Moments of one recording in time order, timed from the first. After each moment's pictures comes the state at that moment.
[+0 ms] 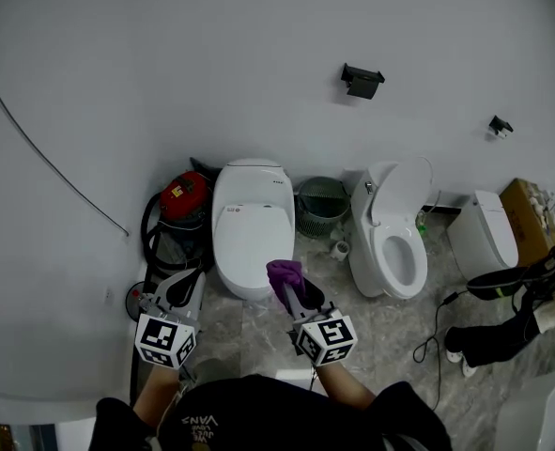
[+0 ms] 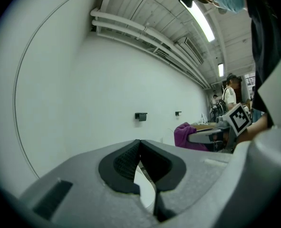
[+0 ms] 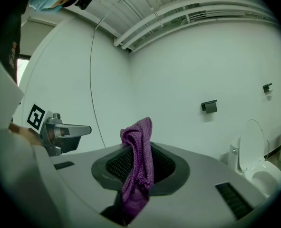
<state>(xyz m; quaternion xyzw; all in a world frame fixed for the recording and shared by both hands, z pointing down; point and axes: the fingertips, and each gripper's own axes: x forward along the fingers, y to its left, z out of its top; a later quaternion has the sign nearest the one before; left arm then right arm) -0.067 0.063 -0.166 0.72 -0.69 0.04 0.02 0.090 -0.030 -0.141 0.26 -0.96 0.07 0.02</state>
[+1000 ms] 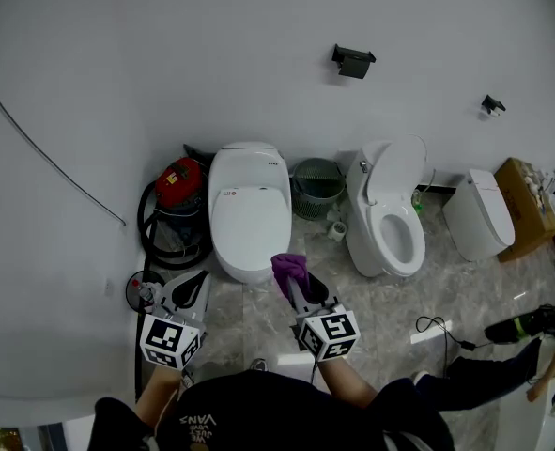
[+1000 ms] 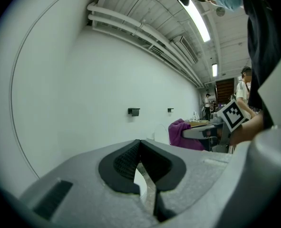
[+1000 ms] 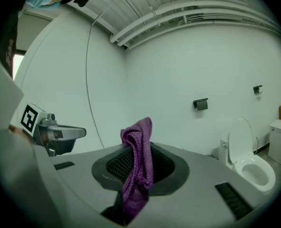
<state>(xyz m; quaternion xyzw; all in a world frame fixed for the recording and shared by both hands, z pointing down) -0.036 0.095 -0.139 0.75 -0.66 0.06 0.04 0.116 0.003 -0.125 0.30 -0.95 0.09 0.04</state>
